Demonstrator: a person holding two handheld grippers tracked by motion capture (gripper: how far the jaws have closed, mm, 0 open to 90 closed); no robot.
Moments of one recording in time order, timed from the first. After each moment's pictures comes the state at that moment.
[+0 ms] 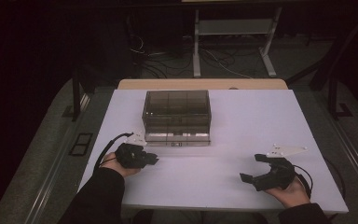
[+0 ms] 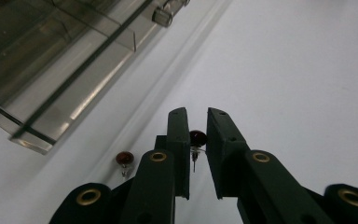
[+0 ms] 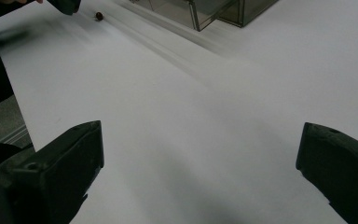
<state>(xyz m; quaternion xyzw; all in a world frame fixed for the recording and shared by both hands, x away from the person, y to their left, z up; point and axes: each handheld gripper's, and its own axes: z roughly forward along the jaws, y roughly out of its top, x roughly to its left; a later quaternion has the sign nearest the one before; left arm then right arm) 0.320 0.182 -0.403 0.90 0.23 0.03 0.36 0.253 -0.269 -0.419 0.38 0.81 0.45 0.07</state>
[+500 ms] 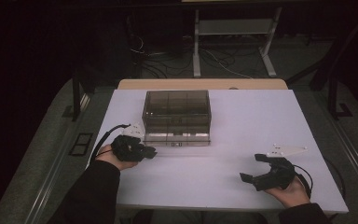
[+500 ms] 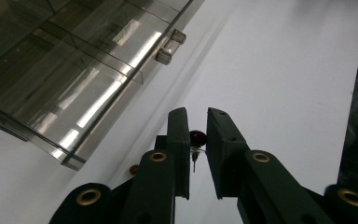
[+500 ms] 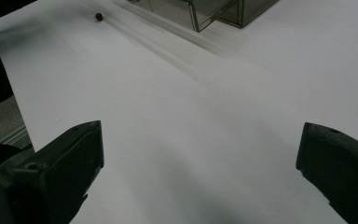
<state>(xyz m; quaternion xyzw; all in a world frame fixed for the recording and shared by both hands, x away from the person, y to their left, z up) 0.324 0.183 -0.370 0.91 0.22 0.04 0.36 0.254 -0.269 -0.419 0.38 0.81 0.45 0.07</state>
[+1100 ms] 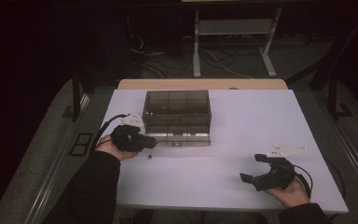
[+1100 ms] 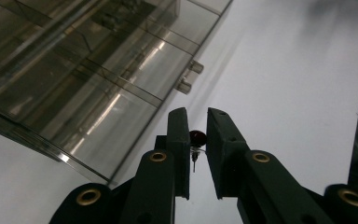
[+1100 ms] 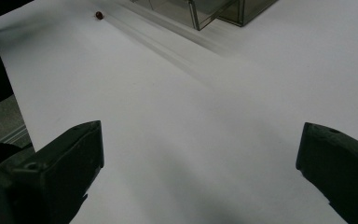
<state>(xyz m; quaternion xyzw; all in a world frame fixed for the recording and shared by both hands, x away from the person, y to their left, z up) 0.343 0.182 -0.351 0.90 0.23 0.05 0.37 0.254 -0.269 -0.419 0.38 0.81 0.45 0.07</state>
